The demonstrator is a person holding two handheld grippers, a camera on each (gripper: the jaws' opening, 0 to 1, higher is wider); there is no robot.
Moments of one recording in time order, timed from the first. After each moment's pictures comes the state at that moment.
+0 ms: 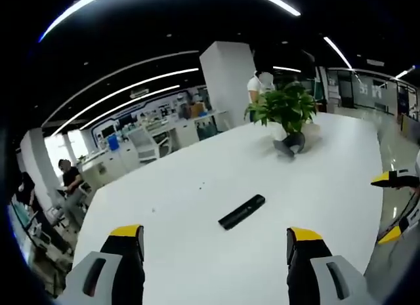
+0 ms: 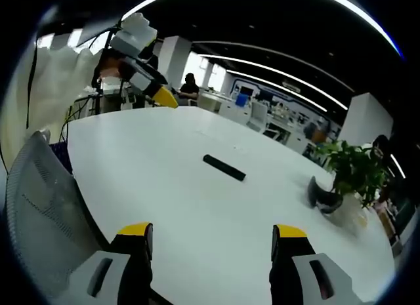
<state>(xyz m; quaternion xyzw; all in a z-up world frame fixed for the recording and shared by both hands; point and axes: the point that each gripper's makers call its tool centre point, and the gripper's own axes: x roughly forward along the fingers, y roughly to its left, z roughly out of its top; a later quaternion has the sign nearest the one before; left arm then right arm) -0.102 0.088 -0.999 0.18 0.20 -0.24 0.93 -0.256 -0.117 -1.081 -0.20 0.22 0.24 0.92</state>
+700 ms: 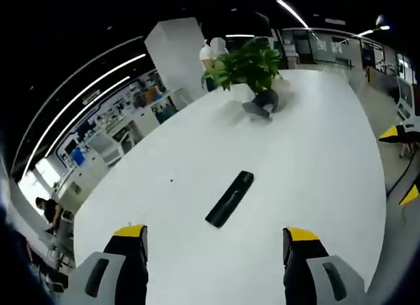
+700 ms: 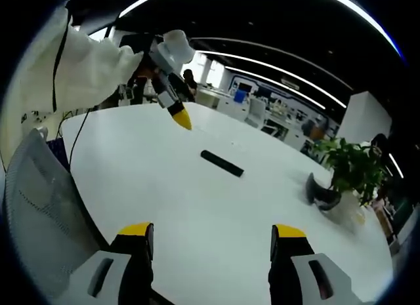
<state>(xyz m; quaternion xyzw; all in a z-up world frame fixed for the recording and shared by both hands) -0.048 0.052 -1.059 0.29 0.28 -0.34 0.85 -0.255 -0.121 -1.085 -0.21 0.23 0.23 0.92</state>
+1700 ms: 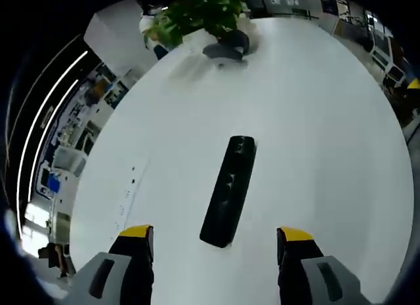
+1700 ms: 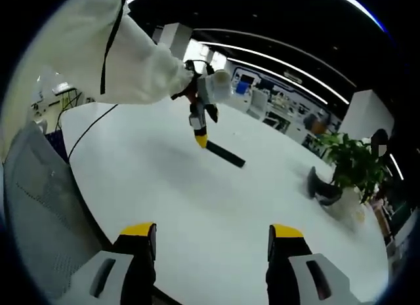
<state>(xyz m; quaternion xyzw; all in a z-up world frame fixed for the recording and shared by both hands) 0.029 0.015 -1.157 0.42 0.35 -0.40 0.73 -0.254 -0.124 -1.099 -0.22 0.26 0.23 0.91</state>
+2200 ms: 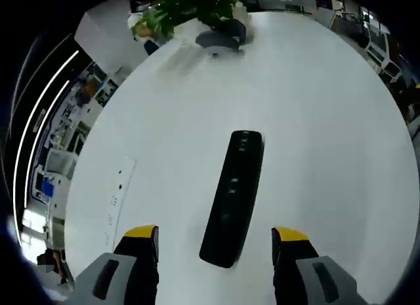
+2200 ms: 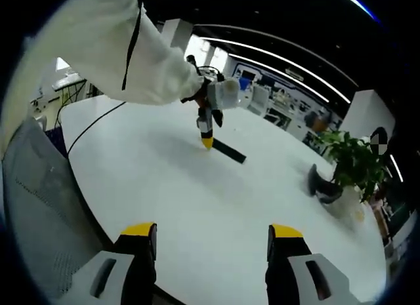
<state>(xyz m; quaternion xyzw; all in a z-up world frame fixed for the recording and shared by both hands) 0.040 0.002 -1.182 0.42 0.37 -0.42 0.72 -0.254 -0.126 -1.105 -0.23 0.27 0.23 0.91</state>
